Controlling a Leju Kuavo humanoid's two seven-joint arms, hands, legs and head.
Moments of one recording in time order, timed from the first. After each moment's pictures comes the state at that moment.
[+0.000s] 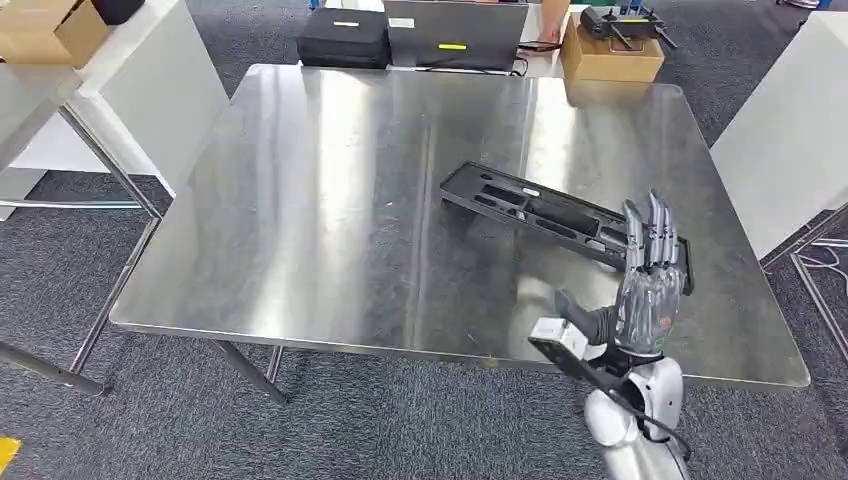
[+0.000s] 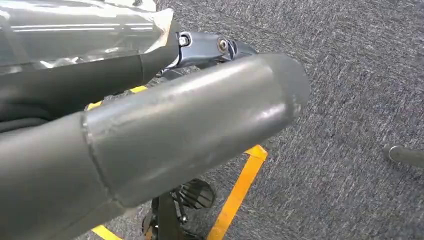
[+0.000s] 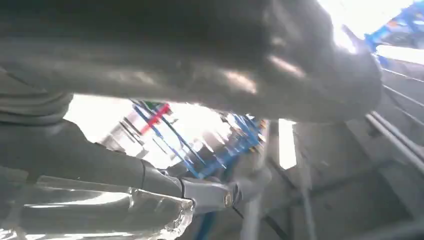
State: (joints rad) left arm -0.05 -0.05 0.53 -0.20 -0.07 0.23 -0.39; right arm -0.12 -0.02 0.16 -1.63 0.94 -0.64 -0.30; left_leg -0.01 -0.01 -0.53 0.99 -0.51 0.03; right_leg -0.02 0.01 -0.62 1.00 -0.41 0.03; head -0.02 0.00
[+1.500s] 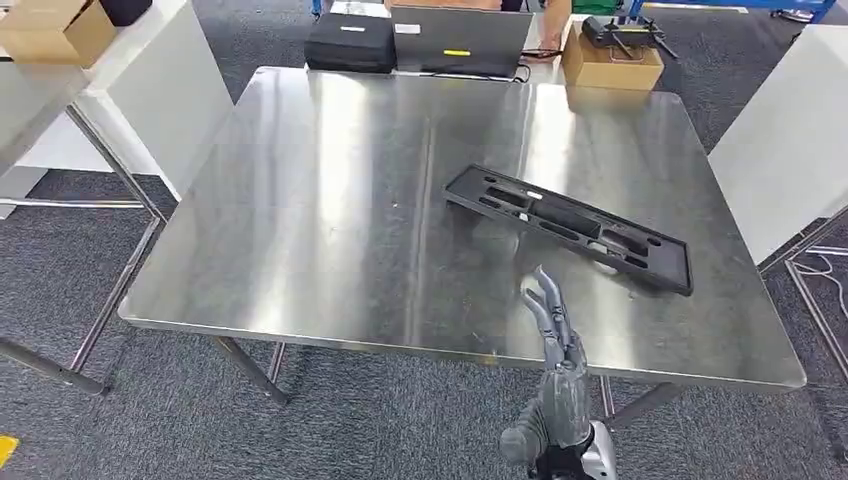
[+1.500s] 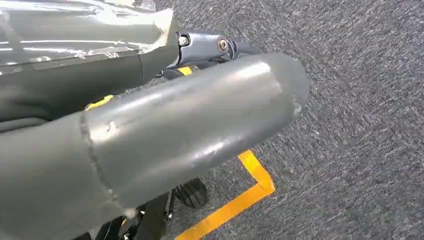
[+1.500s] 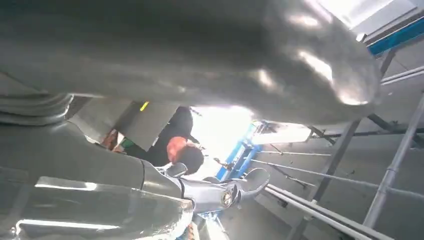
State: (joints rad) left arm -0.06 -0.12 0.78 -0.21 0.09 0.37 -0.32; right arm 0.07 0.00 0.47 -1.82 0.58 -0.36 -0.61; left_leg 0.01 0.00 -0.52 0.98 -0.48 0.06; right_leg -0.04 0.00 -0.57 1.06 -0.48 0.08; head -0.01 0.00
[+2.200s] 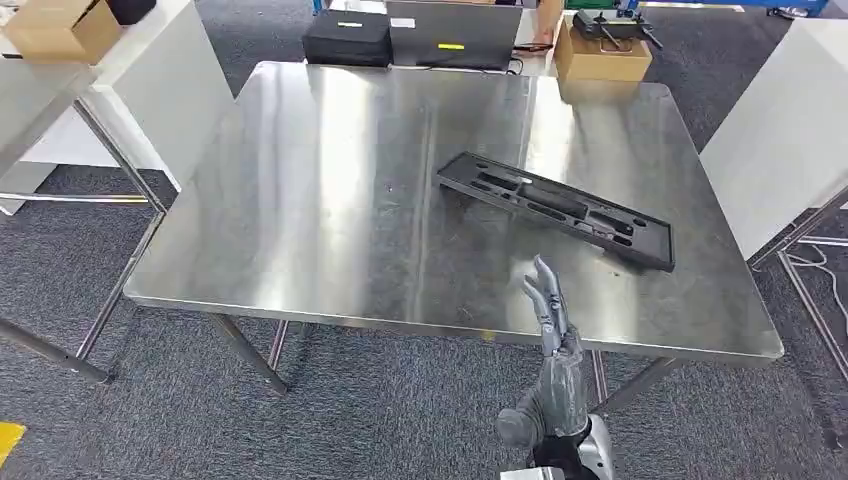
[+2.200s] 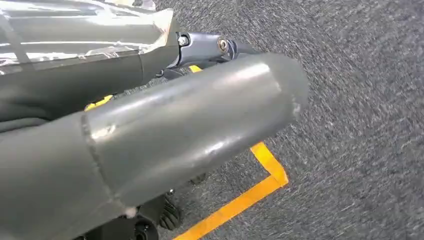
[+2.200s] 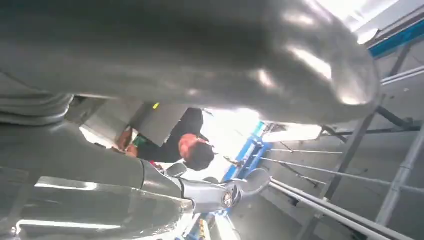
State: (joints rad) left arm -0.06 -0.11 0.80 -0.21 0.05 0.30 -0.30; right arm 0.08 0.01 0.46 -1.83 0.62 -0.38 -0.55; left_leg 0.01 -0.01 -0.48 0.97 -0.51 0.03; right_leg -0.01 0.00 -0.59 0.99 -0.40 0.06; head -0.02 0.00
